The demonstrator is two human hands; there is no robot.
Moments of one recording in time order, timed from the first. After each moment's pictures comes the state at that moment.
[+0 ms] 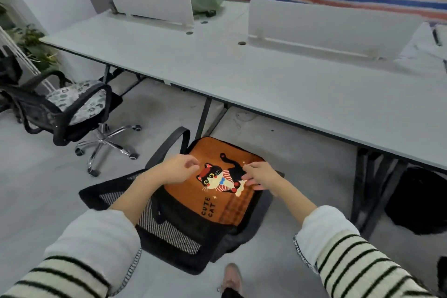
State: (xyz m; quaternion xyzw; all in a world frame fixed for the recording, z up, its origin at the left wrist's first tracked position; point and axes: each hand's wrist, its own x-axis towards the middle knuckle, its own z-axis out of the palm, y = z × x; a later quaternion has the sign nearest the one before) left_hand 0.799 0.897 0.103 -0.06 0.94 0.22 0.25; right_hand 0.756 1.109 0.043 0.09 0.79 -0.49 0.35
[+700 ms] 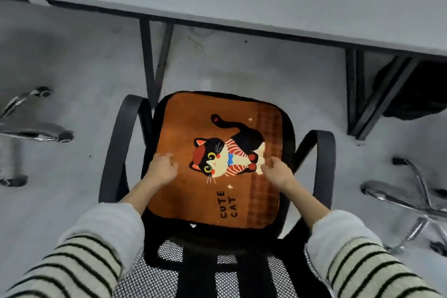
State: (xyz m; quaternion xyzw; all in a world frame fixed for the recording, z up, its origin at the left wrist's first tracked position) left_hand 0.591 0.756 -0.221 -0.12 0.88 0.20 0.41; right_hand 0.651 1.023 -0.207 0.34 0.80 -0.33 0.37
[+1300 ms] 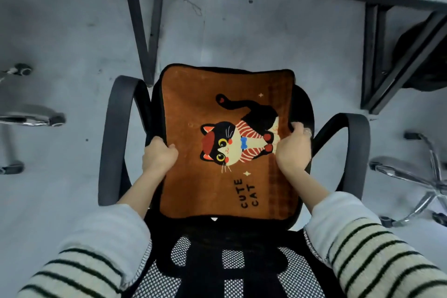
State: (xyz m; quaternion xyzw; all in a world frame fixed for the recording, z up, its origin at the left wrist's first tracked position) left_hand 0.570 0.751 -0.244 -0.26 0.87 0.21 0.35; right_hand 0.619 0.998 -0.241 0.43 0.86 -0.23 0.11
